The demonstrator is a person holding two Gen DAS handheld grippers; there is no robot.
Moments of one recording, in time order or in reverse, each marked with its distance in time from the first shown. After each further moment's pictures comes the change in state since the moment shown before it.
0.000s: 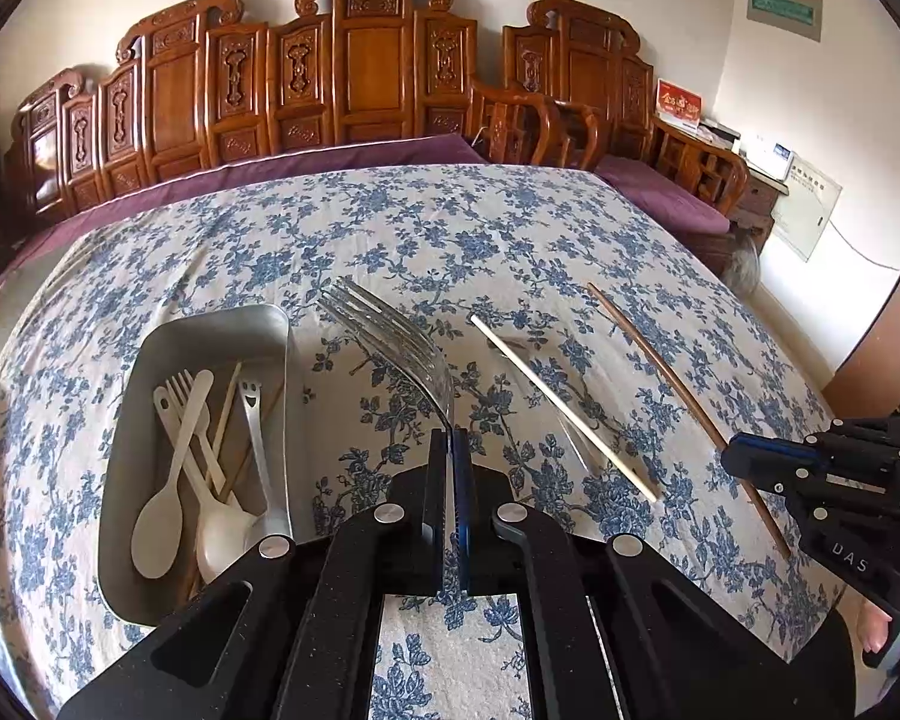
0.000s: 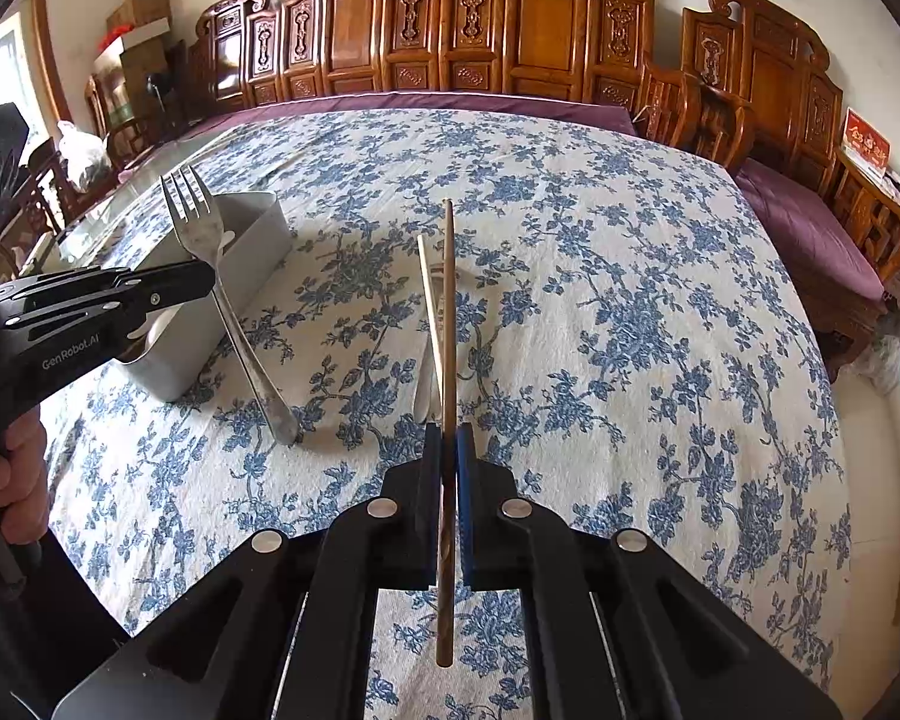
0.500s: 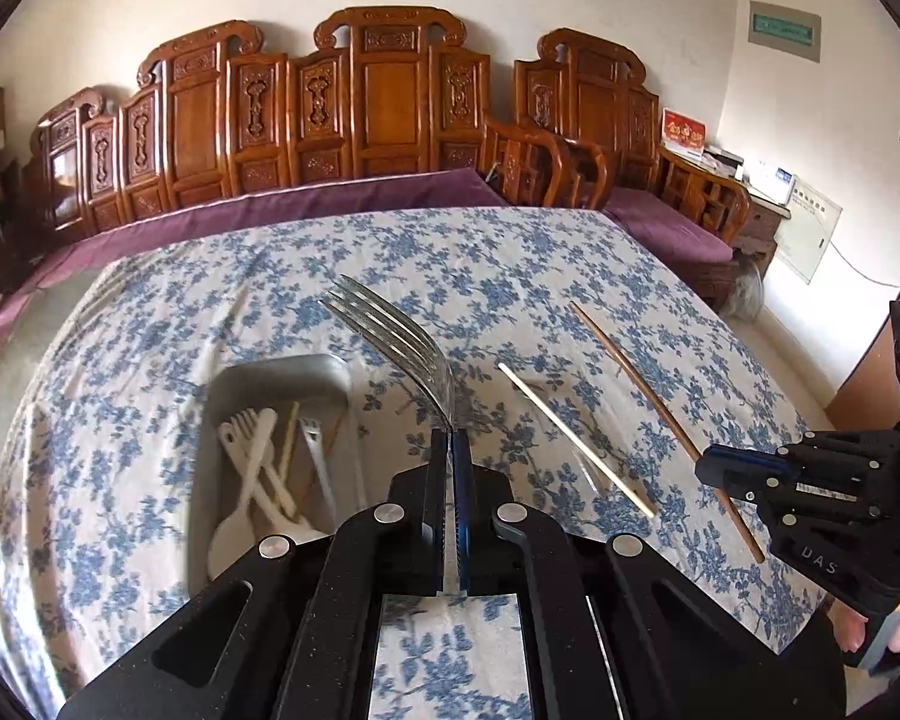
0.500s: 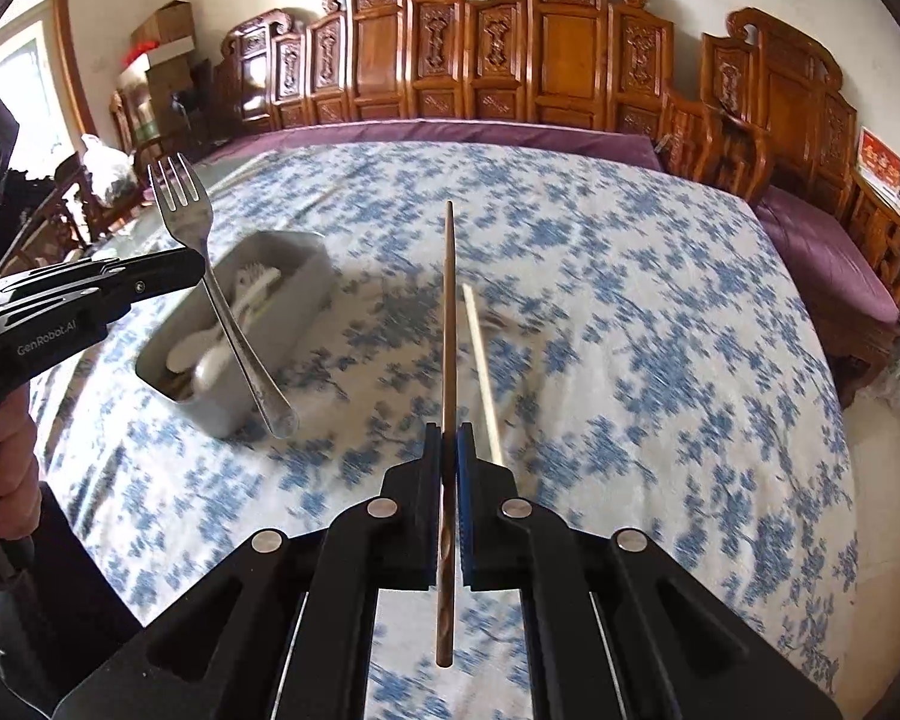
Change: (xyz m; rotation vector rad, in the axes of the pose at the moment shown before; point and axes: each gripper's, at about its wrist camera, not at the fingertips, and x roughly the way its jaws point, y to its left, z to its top) left arm -0.056 0.028 0.016 0.000 -0.069 0.035; right arm -0.016 0.029 0.023 -0.023 -0.065 0.065
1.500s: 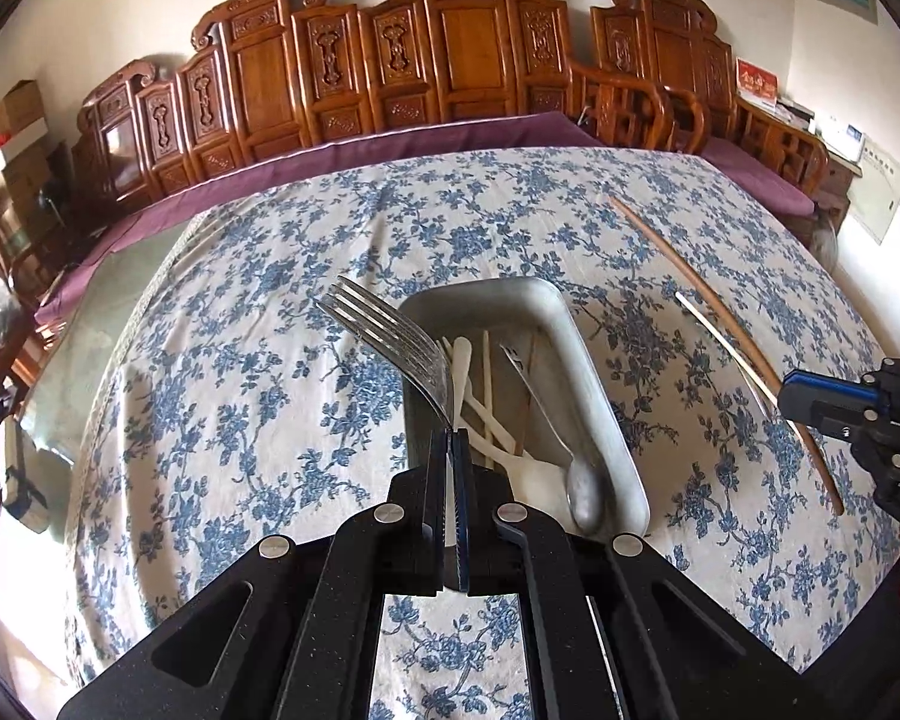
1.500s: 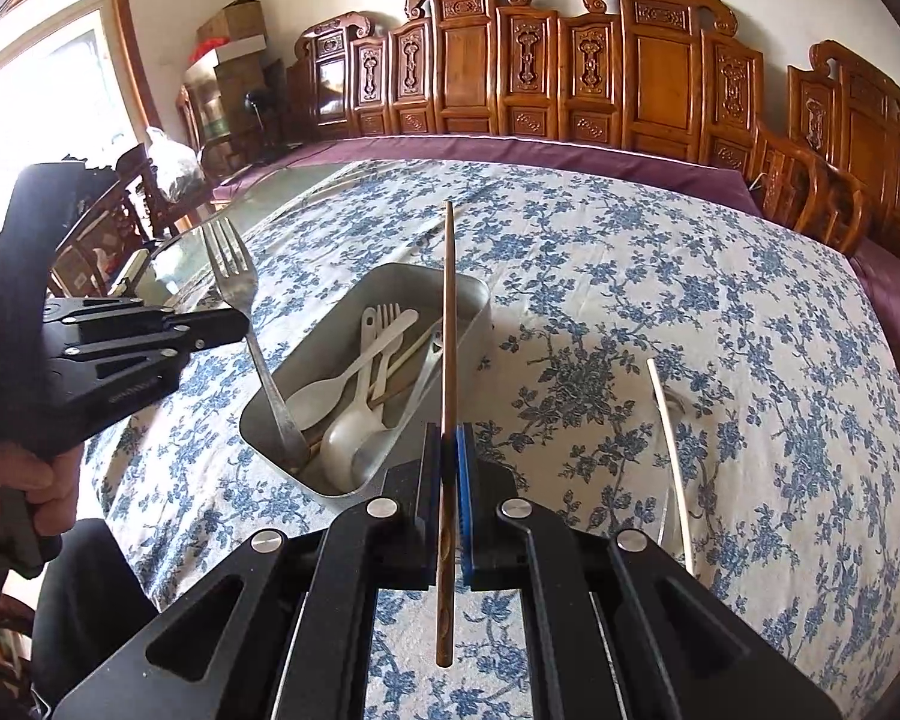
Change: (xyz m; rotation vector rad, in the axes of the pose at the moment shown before) left arm 0.008 0.099 -0.019 0.017 0.146 0.164; right arm 0.032 0.094 0.042 -0.062 -0.028 0.137
